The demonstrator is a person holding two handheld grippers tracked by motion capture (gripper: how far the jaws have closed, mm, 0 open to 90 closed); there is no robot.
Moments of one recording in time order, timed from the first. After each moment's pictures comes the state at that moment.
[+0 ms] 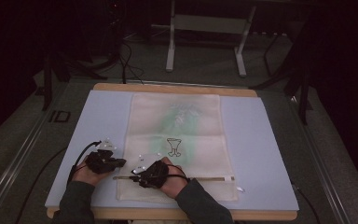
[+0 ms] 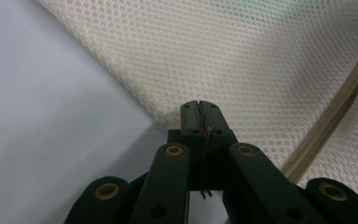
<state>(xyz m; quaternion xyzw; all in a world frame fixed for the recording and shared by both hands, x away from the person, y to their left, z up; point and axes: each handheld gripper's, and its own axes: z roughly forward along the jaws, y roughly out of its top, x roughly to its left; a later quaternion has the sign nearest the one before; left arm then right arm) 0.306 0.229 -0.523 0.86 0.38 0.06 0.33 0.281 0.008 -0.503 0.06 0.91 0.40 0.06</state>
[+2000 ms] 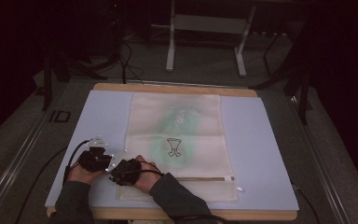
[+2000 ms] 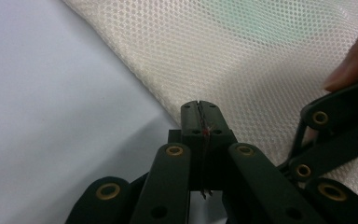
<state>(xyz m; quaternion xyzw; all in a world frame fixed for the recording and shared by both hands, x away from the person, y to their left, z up) 0.305 0.248 -0.518 0.83 0.41 0.06 0.37 0.297 0.089 -0.531 0.05 0.93 0.35 0.03</state>
